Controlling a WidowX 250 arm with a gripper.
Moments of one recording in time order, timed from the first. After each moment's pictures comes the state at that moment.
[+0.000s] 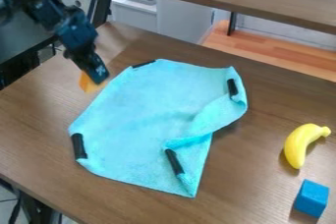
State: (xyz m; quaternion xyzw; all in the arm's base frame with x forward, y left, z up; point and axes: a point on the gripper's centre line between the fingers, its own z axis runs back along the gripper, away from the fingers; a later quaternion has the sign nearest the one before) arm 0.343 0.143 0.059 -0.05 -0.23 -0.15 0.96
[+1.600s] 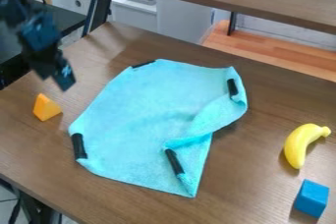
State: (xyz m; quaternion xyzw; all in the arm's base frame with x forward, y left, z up) arm 0.305 0.172 0.067 -0.03 -0.18 -0.08 0.98
